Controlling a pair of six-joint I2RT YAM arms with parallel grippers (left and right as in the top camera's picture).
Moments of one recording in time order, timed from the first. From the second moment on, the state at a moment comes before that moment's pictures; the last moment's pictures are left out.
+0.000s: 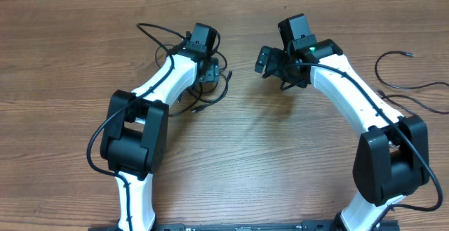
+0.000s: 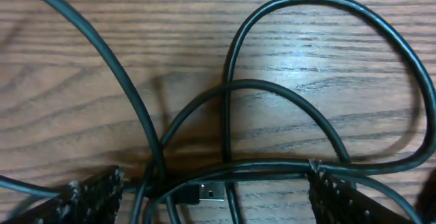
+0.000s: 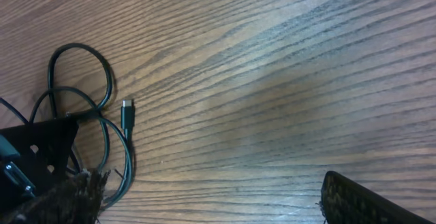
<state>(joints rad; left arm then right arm) -0.34 2.13 1.53 -0.60 -0.22 -0.32 0.32 1.87 1.47 -0.73 -0.08 0.62</state>
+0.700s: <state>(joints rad) -0.34 2.13 1.73 -0.67 -0.11 -0.26 0.32 1.87 1.47 -0.72 -0.08 0.62</state>
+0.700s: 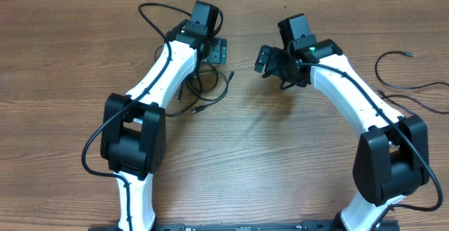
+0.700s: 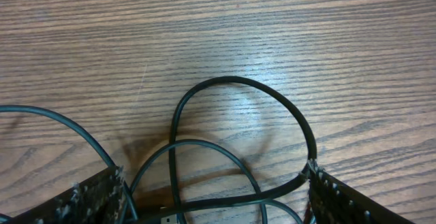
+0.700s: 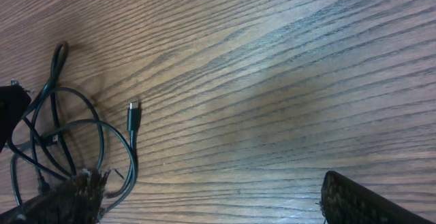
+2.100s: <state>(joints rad) -0.34 2.17 1.63 -0.63 -0.12 -0.15 0.32 1.88 1.43 -0.67 -0.09 0.62</state>
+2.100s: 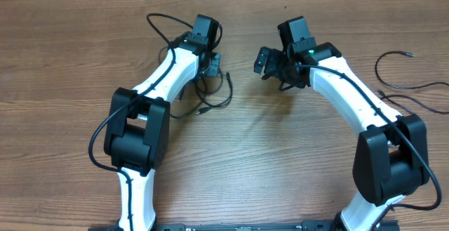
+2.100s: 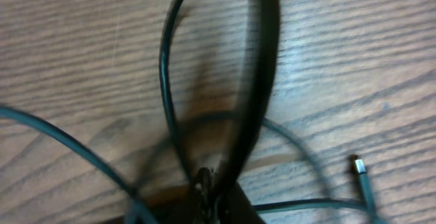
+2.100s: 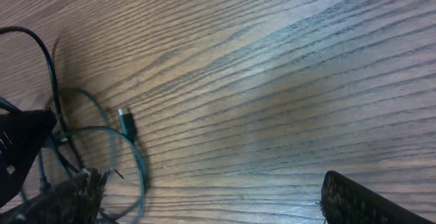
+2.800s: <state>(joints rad) -0.34 1.74 1.82 -0.82 0.07 -0.22 0.32 1.88 1.43 -0.62 -0.42 0.49</state>
